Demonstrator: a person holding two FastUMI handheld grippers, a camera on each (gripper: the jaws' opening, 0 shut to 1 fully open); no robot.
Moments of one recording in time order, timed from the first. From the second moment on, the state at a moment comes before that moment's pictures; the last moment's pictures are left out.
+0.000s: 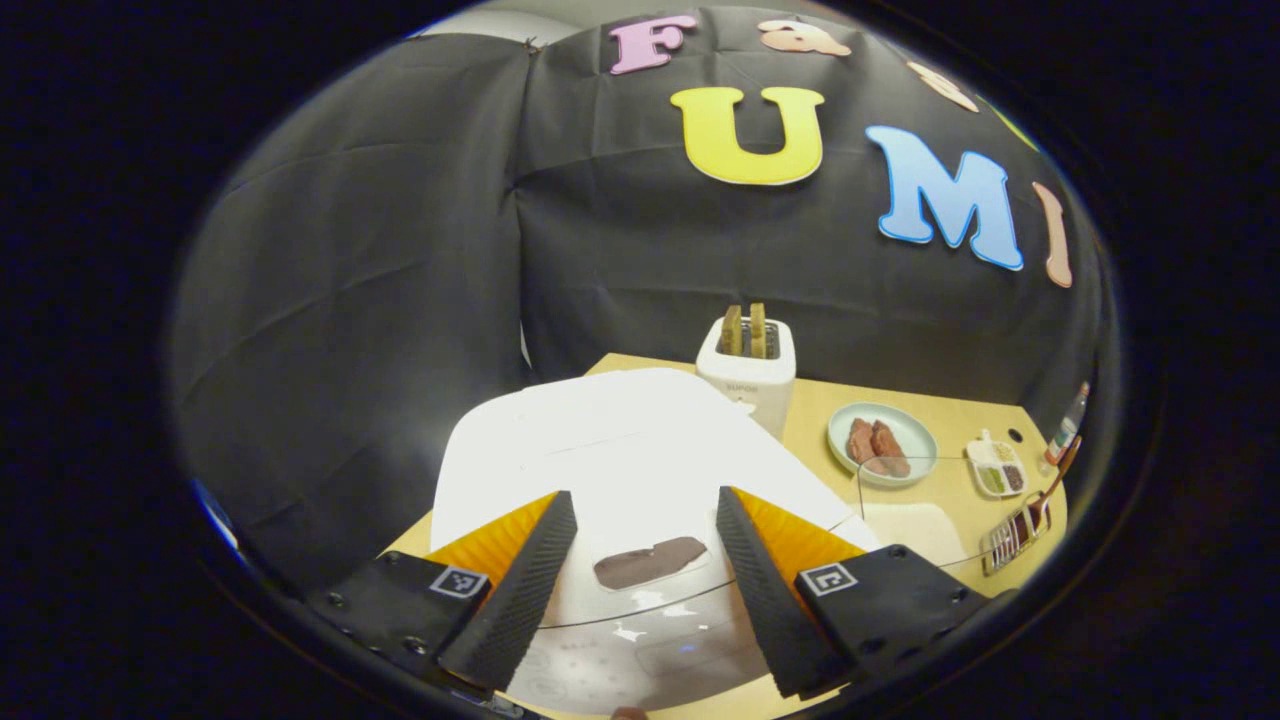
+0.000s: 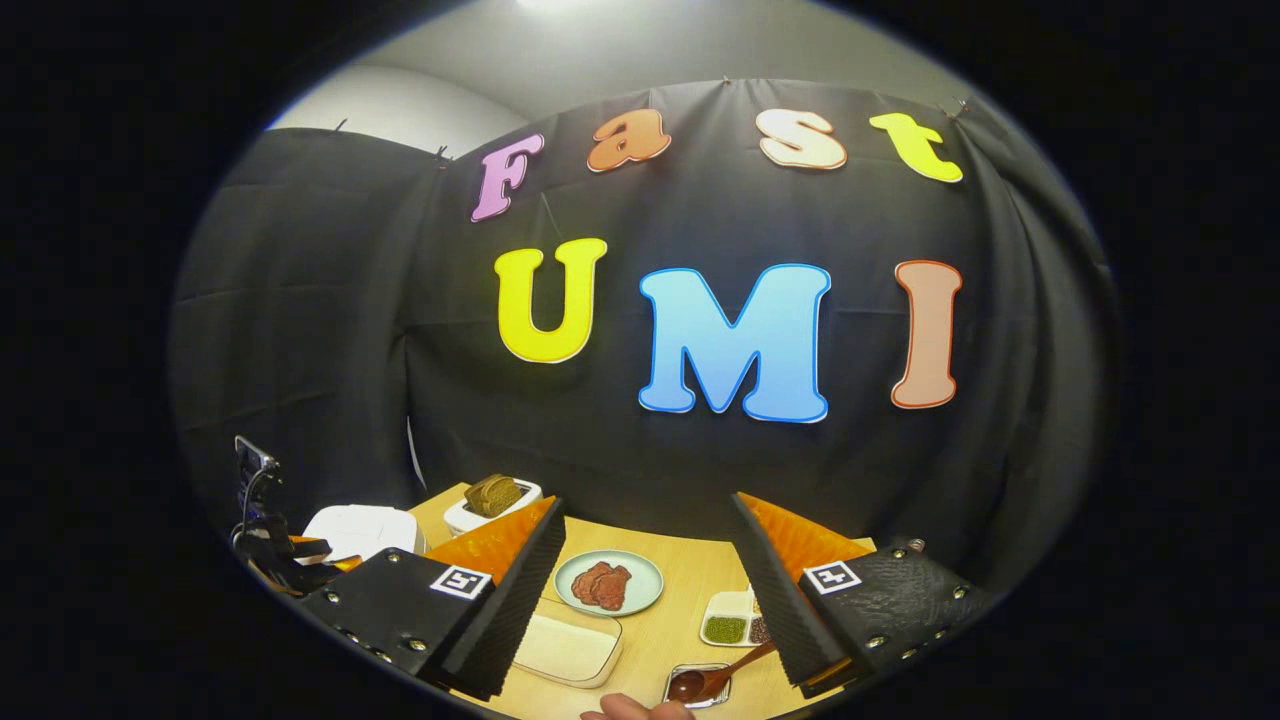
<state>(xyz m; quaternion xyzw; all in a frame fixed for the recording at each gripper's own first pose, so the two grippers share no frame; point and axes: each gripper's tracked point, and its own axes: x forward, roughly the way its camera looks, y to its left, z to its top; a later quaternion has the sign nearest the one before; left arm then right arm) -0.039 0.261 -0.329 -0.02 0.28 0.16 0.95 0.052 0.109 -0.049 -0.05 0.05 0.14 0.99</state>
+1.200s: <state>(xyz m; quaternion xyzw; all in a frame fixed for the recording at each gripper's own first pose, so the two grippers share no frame) 0.029 0.050 -0.004 -0.02 0.00 -0.01 1.00 0.028 0.071 0.011 -0.01 0.00 0.04 1.00</state>
